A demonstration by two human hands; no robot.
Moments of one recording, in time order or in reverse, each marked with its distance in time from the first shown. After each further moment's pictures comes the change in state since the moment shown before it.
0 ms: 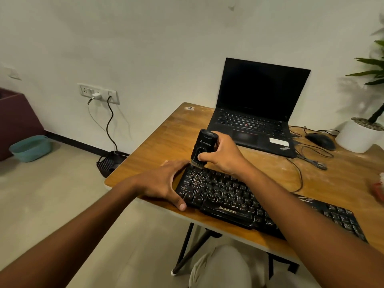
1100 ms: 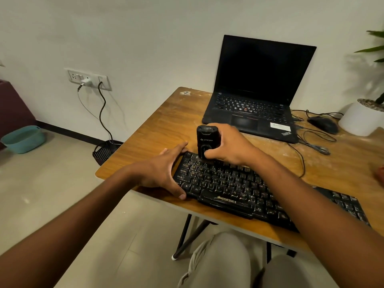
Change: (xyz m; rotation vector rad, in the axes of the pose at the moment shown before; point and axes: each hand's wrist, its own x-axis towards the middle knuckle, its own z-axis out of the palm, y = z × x) left_hand 0.014 -0.004 0.006 -0.134 -0.036 -0.090; right_hand -0.007 0.003 -0.023 -0.299 -0.194 -0.059
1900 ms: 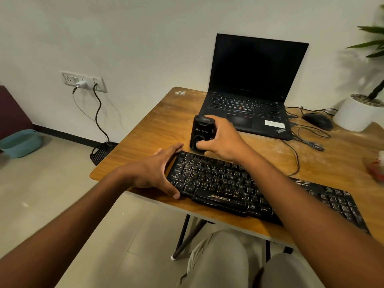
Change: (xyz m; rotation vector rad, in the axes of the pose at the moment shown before) left_hand 0.002 0.002 0.000 -0.023 0.015 -0.053; right_hand 0.000 -0.001 0.001 0.187 0.153 0.000
